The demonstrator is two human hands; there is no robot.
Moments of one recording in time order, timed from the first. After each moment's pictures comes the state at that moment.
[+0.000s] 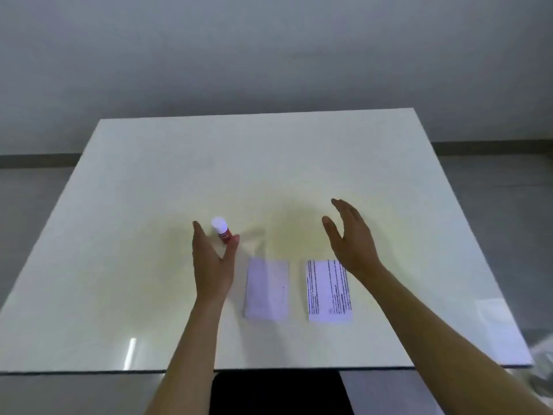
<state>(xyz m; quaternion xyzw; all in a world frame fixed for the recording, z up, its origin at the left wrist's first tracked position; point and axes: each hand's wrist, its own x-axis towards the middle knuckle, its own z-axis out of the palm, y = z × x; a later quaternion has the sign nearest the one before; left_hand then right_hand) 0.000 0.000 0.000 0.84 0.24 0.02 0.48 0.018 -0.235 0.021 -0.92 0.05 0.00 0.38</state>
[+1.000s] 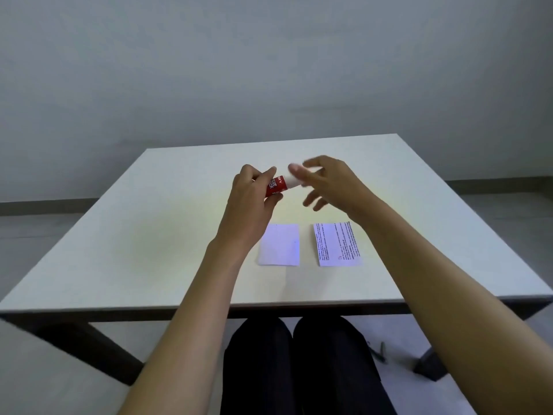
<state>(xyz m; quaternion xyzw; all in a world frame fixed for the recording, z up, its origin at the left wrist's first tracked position) -0.071 -0.027 0.057 0.92 -0.14 0.22 0.28 -0.056 -0.190 0.082 -0.83 -0.08 0.00 0.55</state>
